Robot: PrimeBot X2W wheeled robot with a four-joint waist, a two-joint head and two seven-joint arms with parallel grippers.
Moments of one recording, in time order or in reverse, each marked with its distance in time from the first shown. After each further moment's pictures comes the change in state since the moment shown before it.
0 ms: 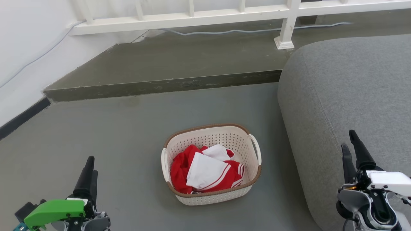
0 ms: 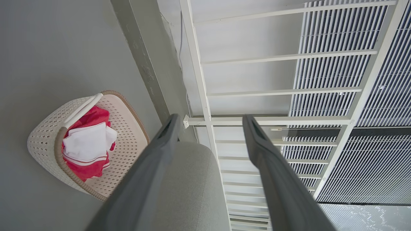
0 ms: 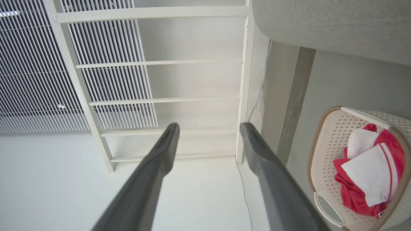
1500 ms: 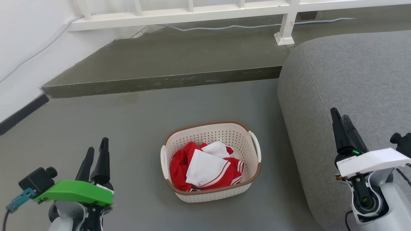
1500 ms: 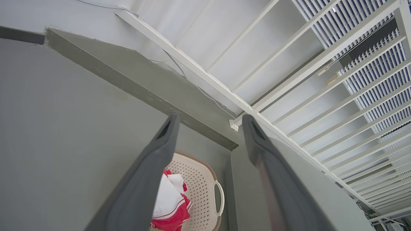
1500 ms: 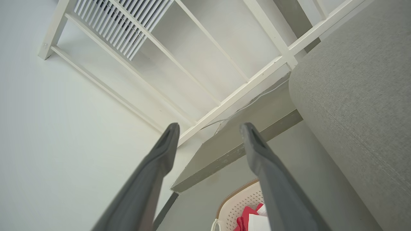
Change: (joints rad) left arm -0.053 0.067 -0.134 -0.065 0.602 0.010 -0.144; right arm -0.045 -0.134 0.198 -0.109 -0.644 -0.027 -0.156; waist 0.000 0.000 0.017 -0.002
